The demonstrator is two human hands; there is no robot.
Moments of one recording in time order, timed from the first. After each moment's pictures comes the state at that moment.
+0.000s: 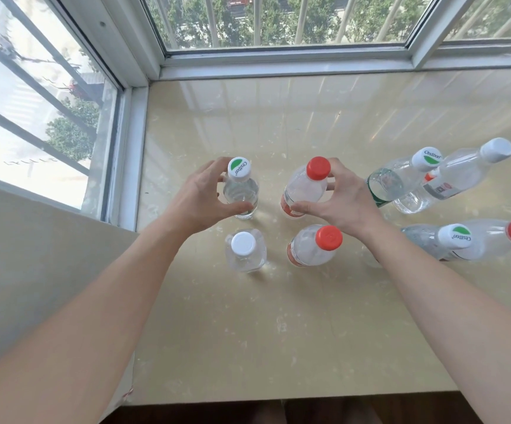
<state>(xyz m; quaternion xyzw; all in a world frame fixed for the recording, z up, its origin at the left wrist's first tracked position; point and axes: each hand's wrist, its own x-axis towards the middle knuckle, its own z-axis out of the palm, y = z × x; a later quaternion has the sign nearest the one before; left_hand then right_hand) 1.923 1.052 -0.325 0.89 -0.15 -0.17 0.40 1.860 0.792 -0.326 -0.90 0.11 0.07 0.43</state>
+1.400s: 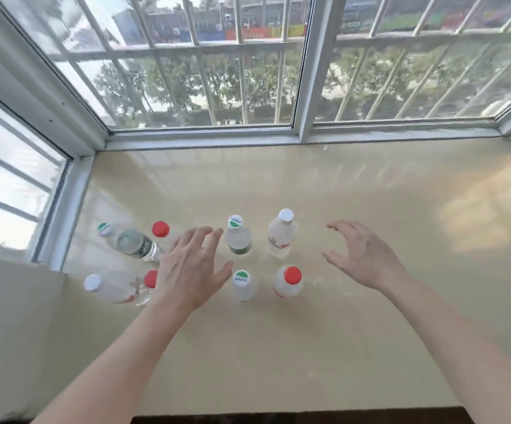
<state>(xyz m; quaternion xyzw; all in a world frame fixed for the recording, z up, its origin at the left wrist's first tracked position) 1.802 0.792 -0.204 0.98 -0.18 -0.04 0.06 1.767 0.475 -0.219 -0.96 0.07 0.15 0.23</state>
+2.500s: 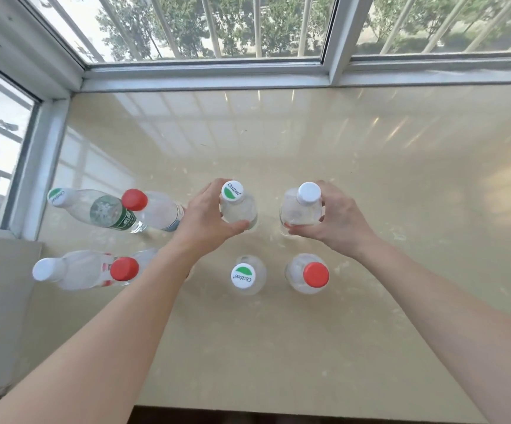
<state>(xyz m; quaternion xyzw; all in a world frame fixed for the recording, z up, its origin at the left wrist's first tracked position) 1.874 0.773 -0.315 0.90 -0.02 -0.19 0.39 1.838 0.520 -0.341 -0.88 0.03 0.11 0.47</state>
